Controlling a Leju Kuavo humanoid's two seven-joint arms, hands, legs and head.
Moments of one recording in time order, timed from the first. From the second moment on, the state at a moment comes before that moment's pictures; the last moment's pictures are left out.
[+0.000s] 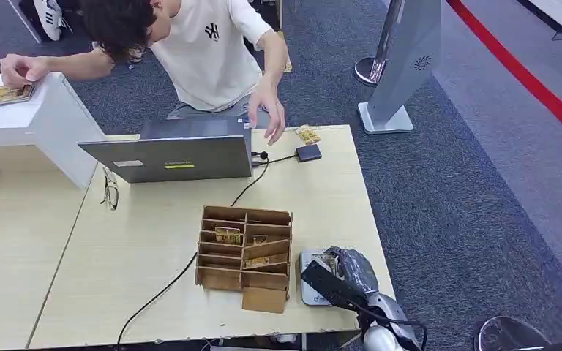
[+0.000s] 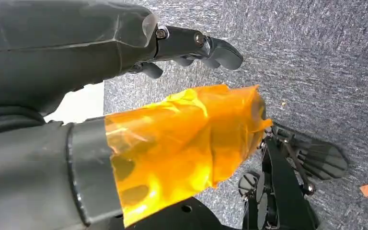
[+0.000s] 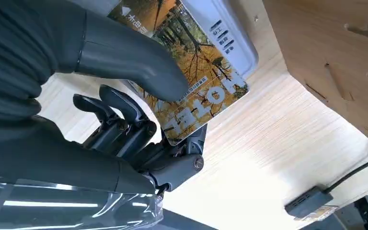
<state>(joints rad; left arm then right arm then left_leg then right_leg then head) -0.05 -0.18 1.19 -0.24 -0.91 0.09 0.11 0.00 -0.04 0.40 -1.29 0.61 -0.23 0.07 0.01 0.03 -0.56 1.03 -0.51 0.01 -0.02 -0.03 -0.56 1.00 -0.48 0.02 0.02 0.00</state>
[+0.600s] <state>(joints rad) -0.05 -0.18 1.20 -0.24 -0.91 0.08 0.10 0.05 -0.05 0.38 -1.45 0.64 -0.32 0.06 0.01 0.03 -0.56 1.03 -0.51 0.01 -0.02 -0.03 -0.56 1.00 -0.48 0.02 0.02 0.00</state>
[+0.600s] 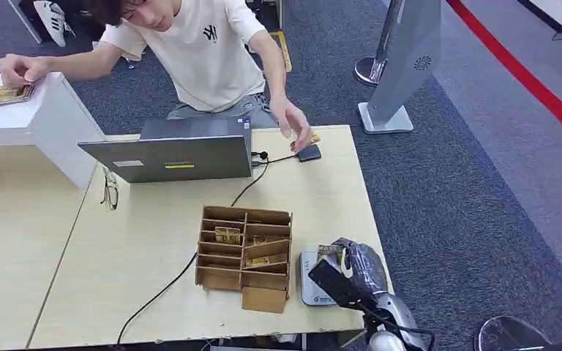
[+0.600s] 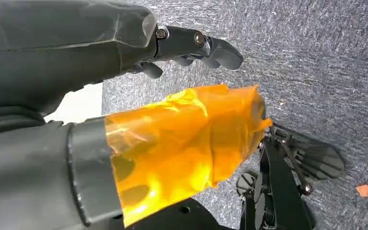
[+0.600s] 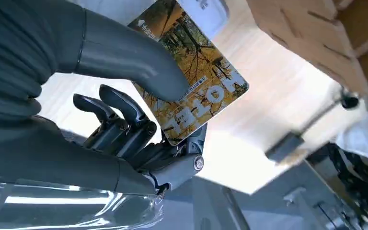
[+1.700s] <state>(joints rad) -0.05 -0.19 1.20 -0.24 -0.96 0.08 0.07 -0.11 -0.01 0.41 -1.59 0.56 -0.36 -0.14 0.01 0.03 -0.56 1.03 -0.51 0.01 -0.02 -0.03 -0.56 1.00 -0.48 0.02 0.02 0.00</state>
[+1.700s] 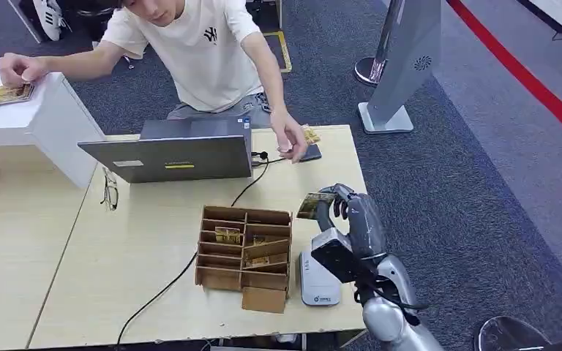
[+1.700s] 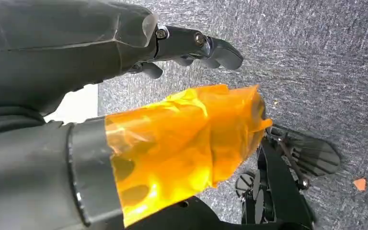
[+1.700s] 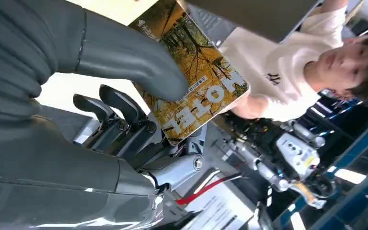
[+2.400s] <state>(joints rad) -0.07 -0.18 1.14 -0.24 -1.02 0.06 0.08 -0.43 0.13 0.48 -1.27 0.51 -0.35 -0.11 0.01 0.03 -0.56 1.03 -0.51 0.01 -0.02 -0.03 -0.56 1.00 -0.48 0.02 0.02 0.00</state>
